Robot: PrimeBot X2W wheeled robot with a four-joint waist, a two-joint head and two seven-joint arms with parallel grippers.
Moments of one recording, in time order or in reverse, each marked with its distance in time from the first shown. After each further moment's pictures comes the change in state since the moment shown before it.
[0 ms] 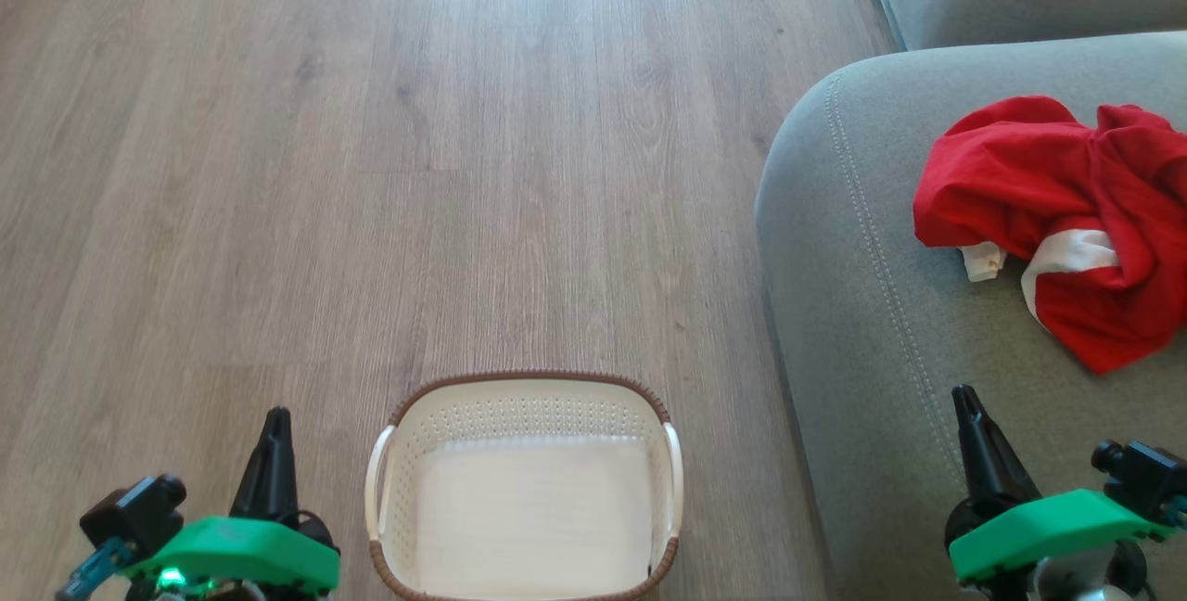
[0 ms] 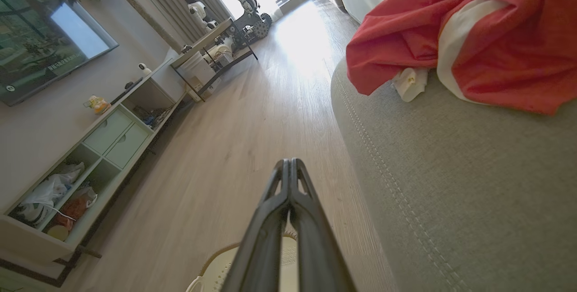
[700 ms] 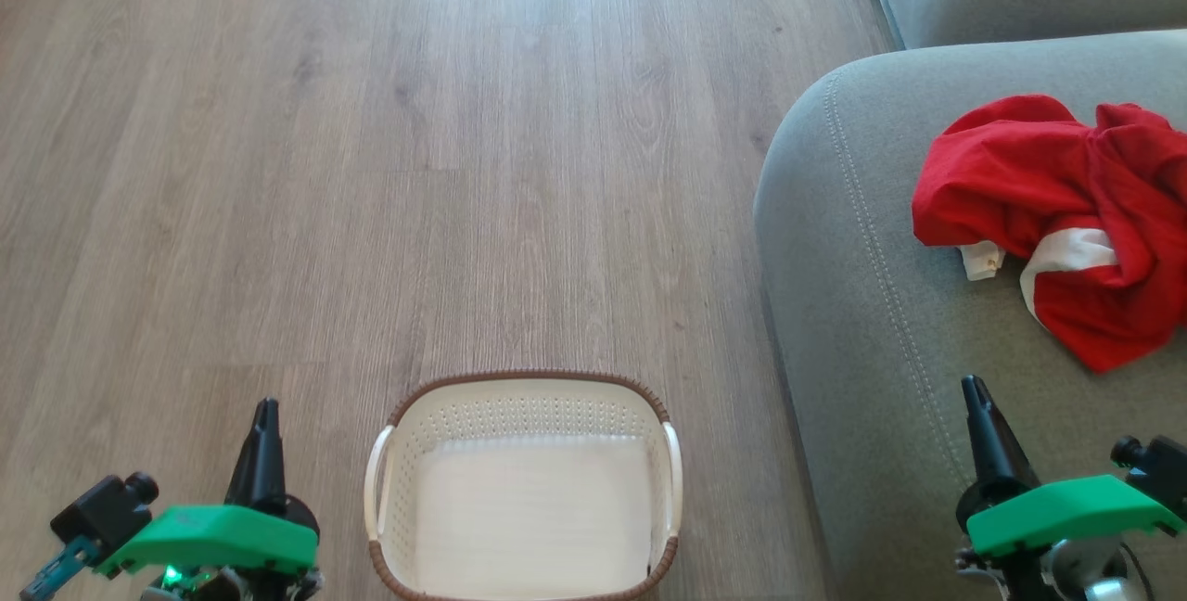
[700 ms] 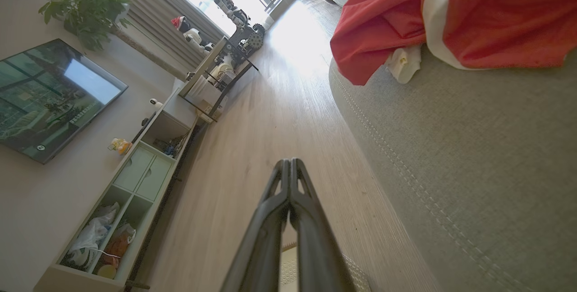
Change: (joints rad) left arm -0.021 -0.005 0.023 -0.001 -0.224 -0.007 0.059; right arm -0.024 0.024 -0.035 0.009 0.196 0.000 0.059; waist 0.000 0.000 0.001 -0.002
